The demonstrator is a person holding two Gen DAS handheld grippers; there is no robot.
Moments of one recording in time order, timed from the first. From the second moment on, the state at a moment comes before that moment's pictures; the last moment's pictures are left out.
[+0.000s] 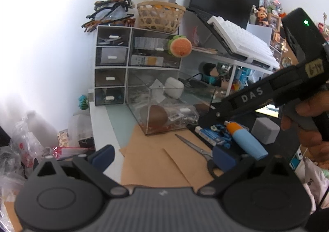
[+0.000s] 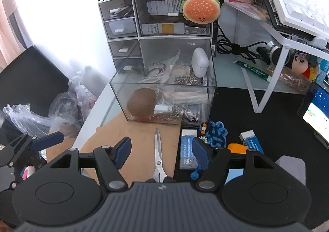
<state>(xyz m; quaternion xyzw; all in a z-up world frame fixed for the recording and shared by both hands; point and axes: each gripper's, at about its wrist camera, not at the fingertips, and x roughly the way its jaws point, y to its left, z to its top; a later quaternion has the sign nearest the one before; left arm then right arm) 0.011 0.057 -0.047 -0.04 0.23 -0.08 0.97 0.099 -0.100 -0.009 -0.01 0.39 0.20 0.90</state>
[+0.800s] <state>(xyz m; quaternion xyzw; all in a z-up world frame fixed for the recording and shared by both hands) 0.020 0.070 -0.056 -0.06 0.23 -0.07 0.97 0.137 -0.083 -0.023 0.00 0.39 0.20 0.90</state>
